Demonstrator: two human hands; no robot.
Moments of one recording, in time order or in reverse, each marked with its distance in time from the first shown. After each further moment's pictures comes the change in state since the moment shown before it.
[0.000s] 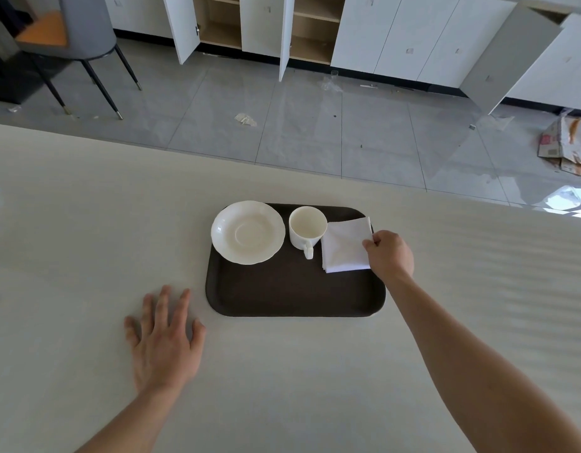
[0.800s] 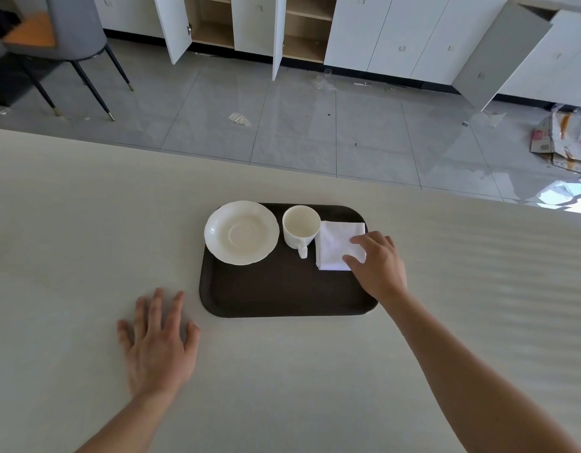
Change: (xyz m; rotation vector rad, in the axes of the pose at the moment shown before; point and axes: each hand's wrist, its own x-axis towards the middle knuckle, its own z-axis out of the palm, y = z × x) left_hand 0.000 0.000 0.000 0.016 -0.008 0.002; right_hand -0.026 0.017 0.008 -0.088 0.049 -0.363
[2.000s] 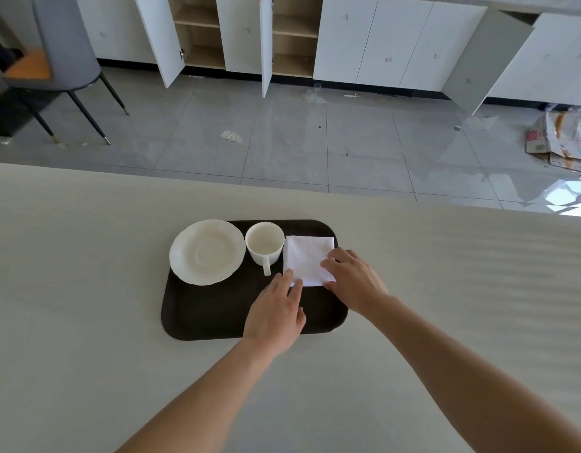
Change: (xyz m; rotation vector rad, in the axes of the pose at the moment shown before) left_hand 0.021 0.237 0.001 -0.043 -0.154 0.668; right_hand 0.016 0.037 -0.014 -0.210 -0.238 -0.367
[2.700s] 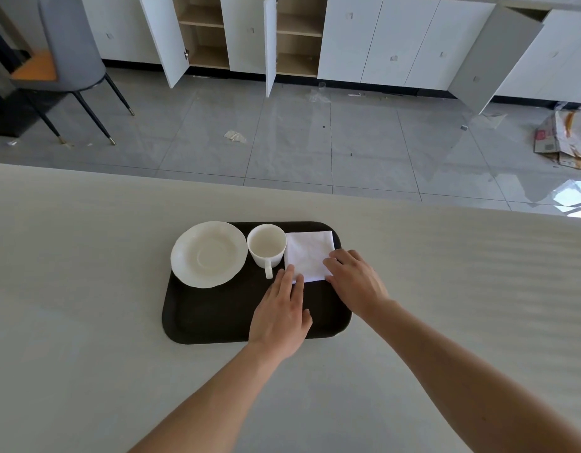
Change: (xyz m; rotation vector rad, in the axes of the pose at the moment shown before) left_hand 0.005 0.004 0.013 -0.018 0.025 -0.066; right_hand 0.002 -0.006 -0.003 0.009 0.094 -0.023
